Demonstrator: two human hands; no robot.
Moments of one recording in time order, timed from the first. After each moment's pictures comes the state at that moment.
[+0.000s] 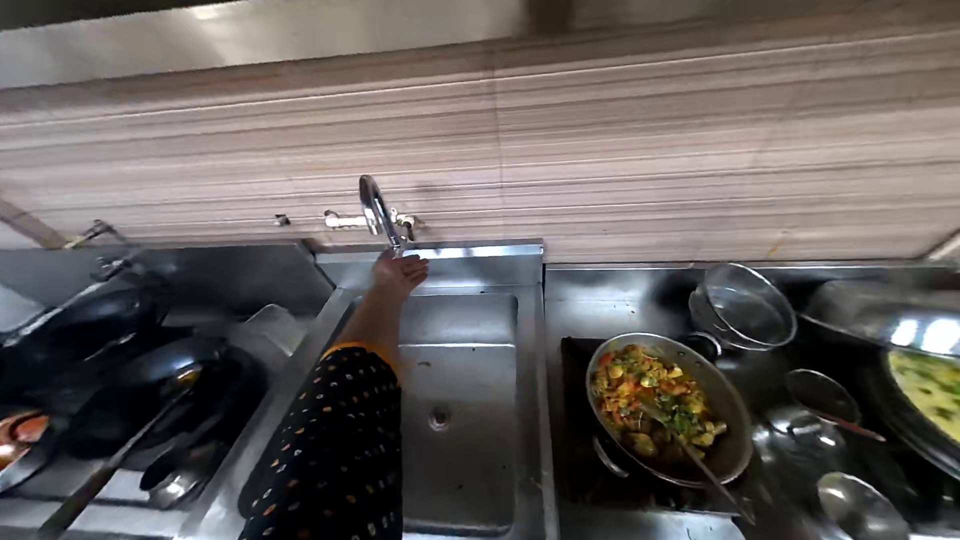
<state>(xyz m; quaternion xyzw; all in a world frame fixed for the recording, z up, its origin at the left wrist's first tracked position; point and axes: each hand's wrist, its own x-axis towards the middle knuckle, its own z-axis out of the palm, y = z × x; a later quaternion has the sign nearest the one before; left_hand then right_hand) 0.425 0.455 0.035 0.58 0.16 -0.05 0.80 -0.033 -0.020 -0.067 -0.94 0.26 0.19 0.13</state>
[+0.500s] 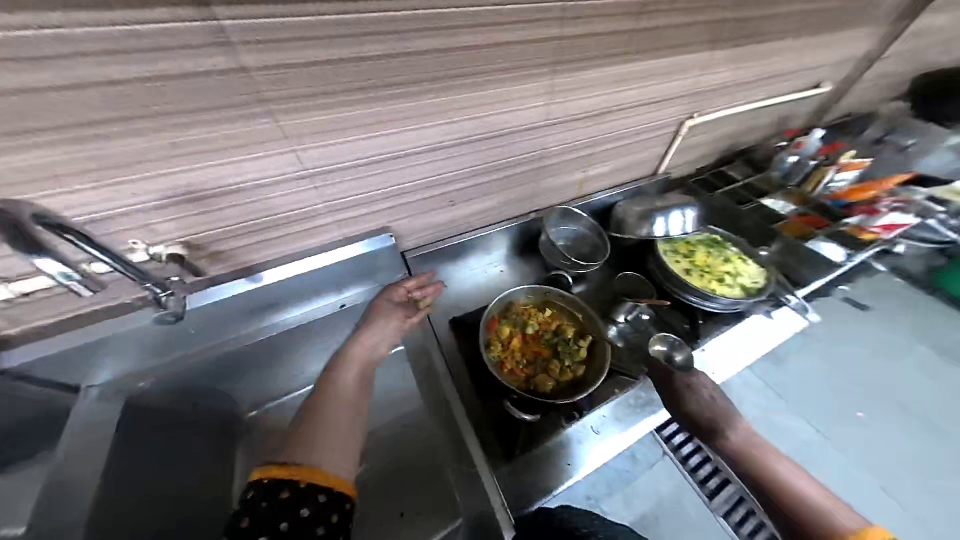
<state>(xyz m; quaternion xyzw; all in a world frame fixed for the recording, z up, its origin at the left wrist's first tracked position) 0.319 0.262 0.019 0.68 -0.26 -0.31 0.61 -0.055 -0.046 -0.028 -0.96 0.29 0.03 0.04</state>
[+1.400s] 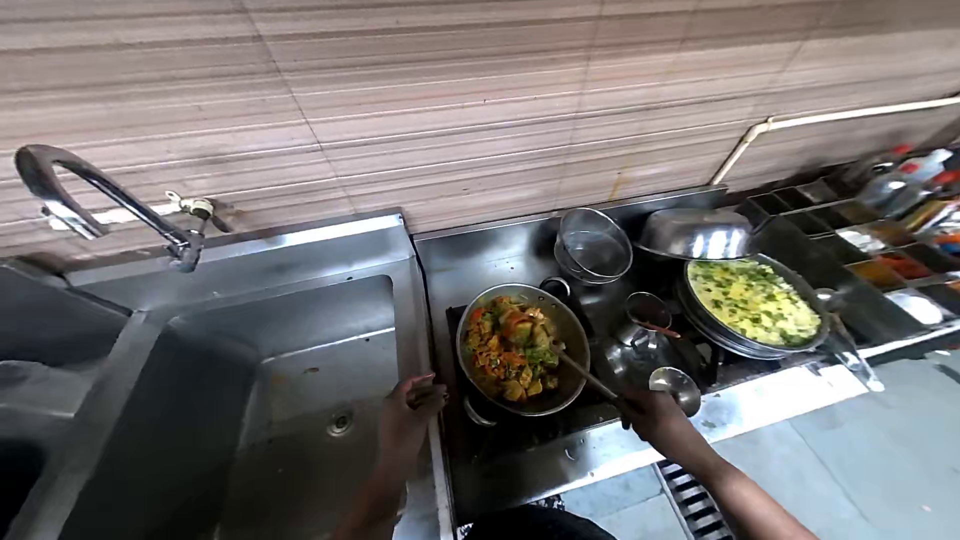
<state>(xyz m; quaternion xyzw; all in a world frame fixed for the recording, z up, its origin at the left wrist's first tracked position) 0.133 0.244 -0.071 0.82 0.00 -0.15 0.56 -0.041 -0.137 -0.082 -0.91 0.17 0.09 0.37</state>
